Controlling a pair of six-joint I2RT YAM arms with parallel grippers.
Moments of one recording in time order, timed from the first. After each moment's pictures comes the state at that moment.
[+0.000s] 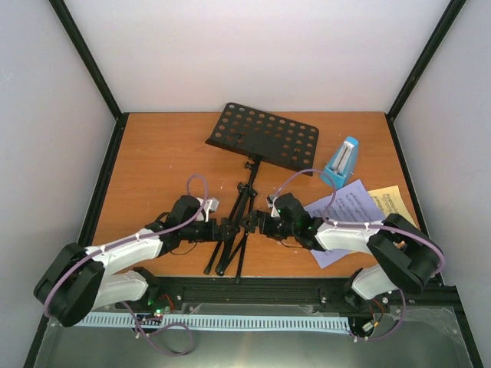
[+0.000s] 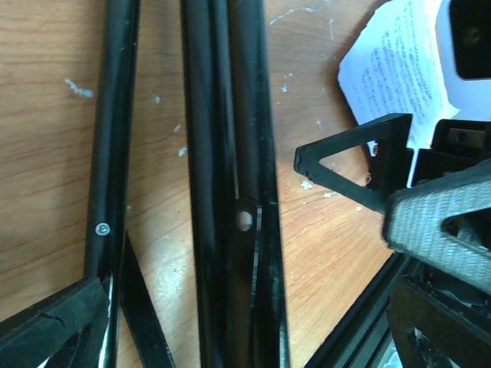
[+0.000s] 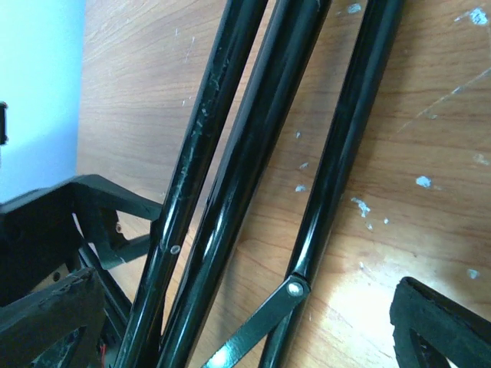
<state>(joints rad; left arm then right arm) -0.61 1.14 0.37 0.03 0.49 -0.72 0.82 1.44 0.52 0.26 -0.33 0.96</state>
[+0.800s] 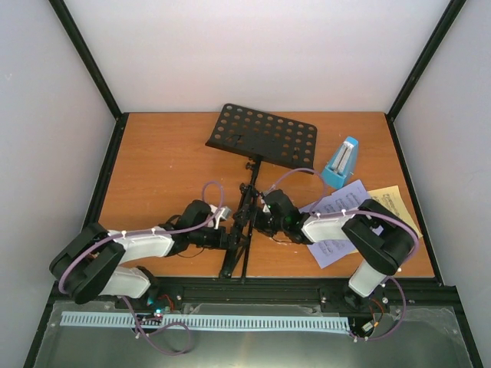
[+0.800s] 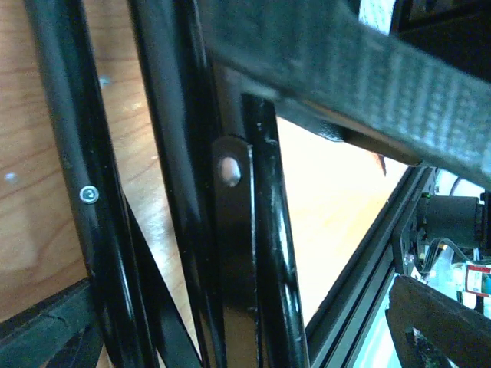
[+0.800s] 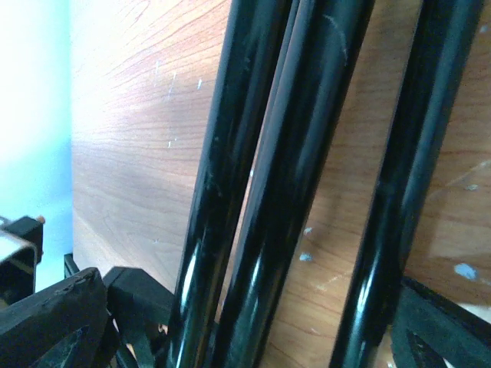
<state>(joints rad) -0.69 1.32 0.35 0.18 0.57 -0.71 0.82 1.64 0.61 0.37 -0.30 1.04</state>
